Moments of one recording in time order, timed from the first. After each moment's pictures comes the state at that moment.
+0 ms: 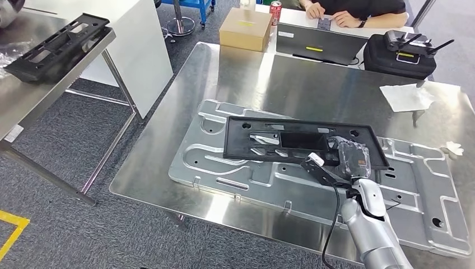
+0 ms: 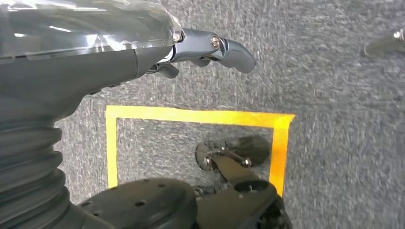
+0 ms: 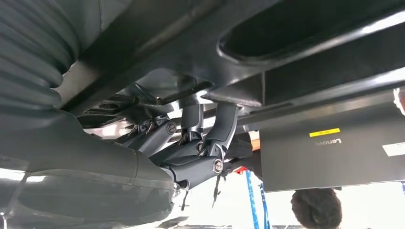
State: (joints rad) left arm -0.09 -0.05 -0.95 -0.15 0.98 0.22 -0.39; right arm -0.46 -0.06 0.08 -0.95 1.06 -0.54 -0.19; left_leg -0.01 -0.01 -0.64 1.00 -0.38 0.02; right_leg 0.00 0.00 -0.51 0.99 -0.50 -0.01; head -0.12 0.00
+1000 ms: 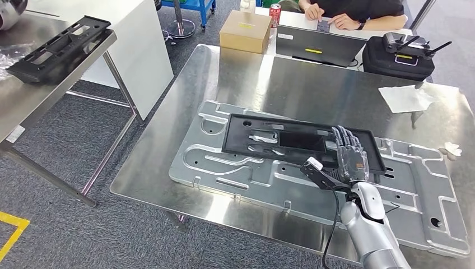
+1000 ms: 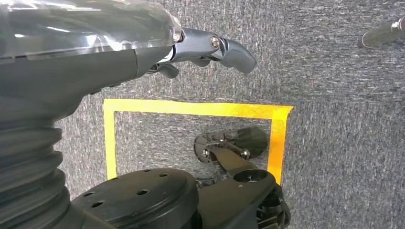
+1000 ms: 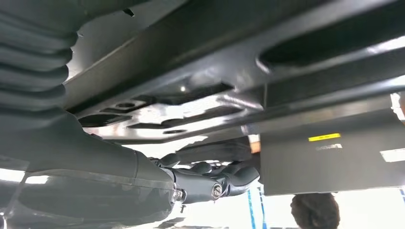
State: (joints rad) left arm -0.08 -0.05 -0.95 -0.15 0.98 0.19 -0.39; right arm -0.46 -0.06 0.08 -0.92 1.06 -0.54 -0.19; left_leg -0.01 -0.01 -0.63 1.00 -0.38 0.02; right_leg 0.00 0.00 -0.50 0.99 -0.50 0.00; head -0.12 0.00
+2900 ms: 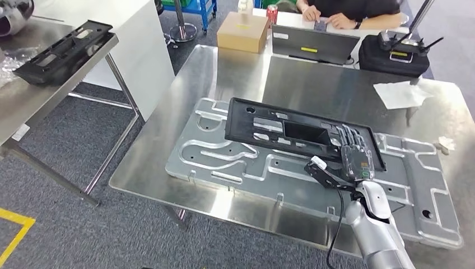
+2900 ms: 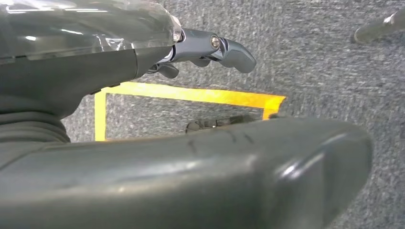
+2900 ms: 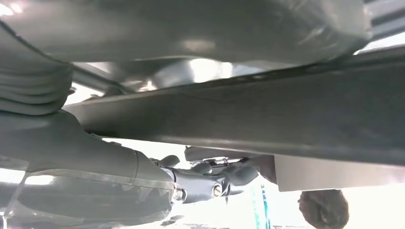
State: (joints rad) left arm -0.09 -0.07 -0.95 -0.15 1.04 0.18 -0.42; right arm -0.45 -0.07 0.04 -0.95 1.11 -0.50 -0.19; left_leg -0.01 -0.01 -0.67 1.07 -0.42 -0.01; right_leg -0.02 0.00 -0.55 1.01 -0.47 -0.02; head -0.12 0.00
